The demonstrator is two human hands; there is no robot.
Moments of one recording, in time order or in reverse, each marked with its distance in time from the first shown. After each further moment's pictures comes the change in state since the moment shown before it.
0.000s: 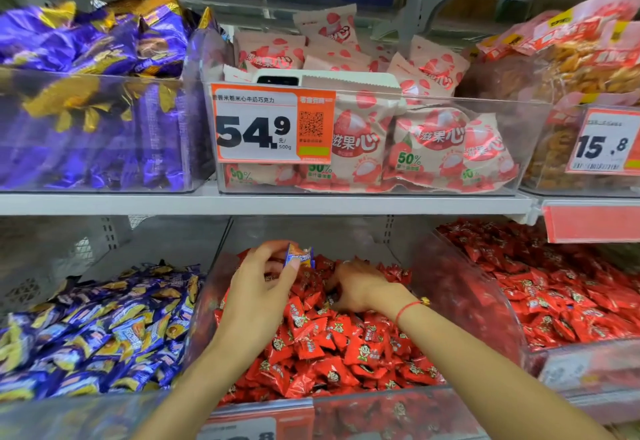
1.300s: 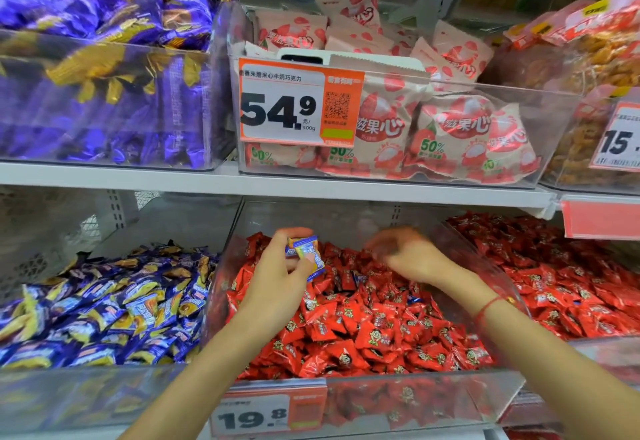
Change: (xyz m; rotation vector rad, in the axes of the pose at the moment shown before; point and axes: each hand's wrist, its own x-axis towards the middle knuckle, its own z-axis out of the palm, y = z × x) left_hand -0.003 0.004 0.001 -0.199 -0.155 -0.209; right_hand -0.033 0.041 -0.025 0.512 0.255 0.062
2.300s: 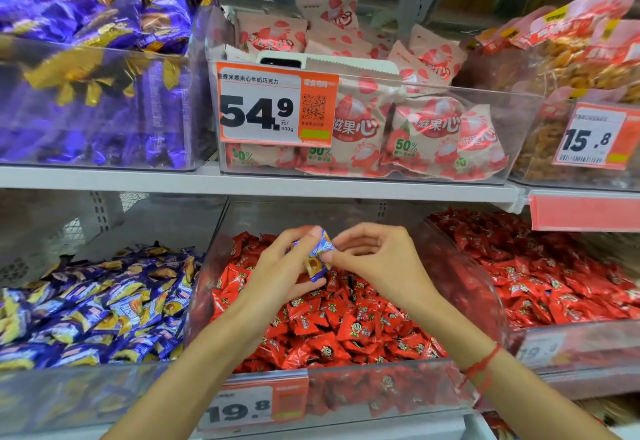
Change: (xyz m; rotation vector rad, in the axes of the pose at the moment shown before) left_hand -0.005 0.018 0.015 -0.336 -0.102 -0.122; right_hand -0.063 -0.057 0.008 0.635 0.246 -0.141
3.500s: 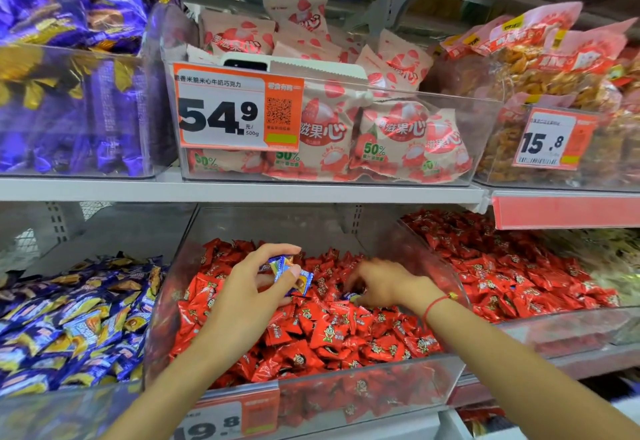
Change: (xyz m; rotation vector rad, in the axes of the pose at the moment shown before) left_hand -0.002 -0.022 -0.009 0.344 -0.059 0.243; right_hand 0.043 0.086 -0.049 -1.198 -0.571 0.201
